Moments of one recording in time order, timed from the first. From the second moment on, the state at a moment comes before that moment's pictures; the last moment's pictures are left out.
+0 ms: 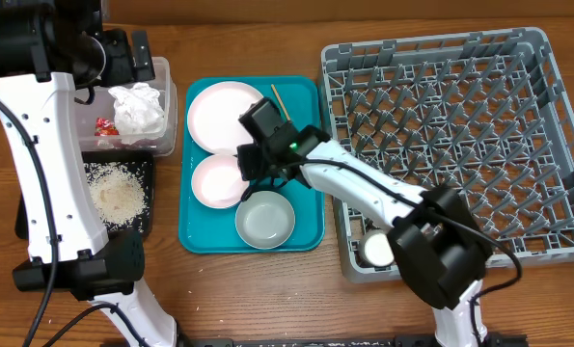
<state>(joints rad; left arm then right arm) 0.12 1.96 2.53 -1.62 0.07 -0.09 0.76 2.09 1.58 -0.54 -0.13 0.56</state>
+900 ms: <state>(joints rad) 0.12 1.96 2.53 -1.62 0.06 -0.09 0.75 2.01 1.78 -0.82 -0.12 0.55</state>
